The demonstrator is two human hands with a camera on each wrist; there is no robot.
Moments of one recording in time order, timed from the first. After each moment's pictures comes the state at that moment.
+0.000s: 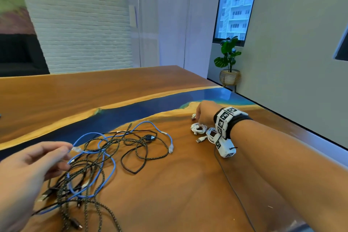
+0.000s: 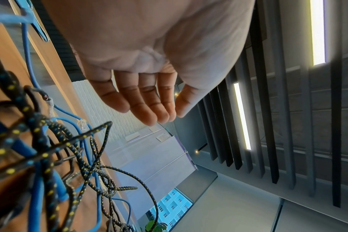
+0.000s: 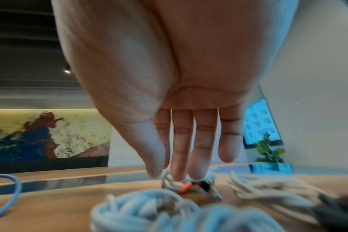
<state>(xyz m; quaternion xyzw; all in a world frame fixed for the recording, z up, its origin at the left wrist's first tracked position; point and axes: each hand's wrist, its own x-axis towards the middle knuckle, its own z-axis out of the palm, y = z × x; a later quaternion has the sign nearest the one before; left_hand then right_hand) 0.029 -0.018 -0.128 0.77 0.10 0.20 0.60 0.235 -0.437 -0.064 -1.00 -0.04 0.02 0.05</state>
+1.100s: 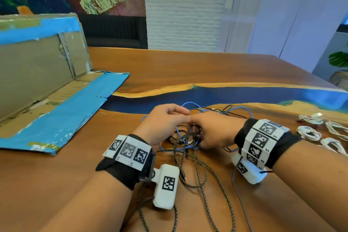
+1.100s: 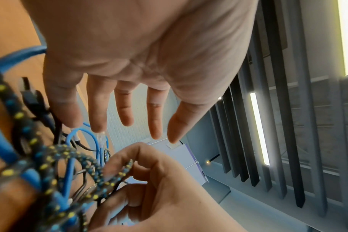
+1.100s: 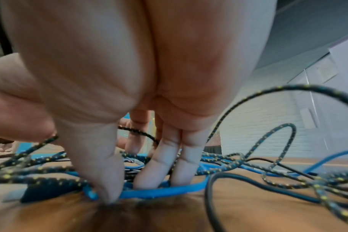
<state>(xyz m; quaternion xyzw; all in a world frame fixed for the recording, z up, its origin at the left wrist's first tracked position) -0.008 -0.049 -0.084 0.76 0.14 0.12 0.62 0.097 -0.195 -0.076 -0.86 -0.50 0.09 0.02</state>
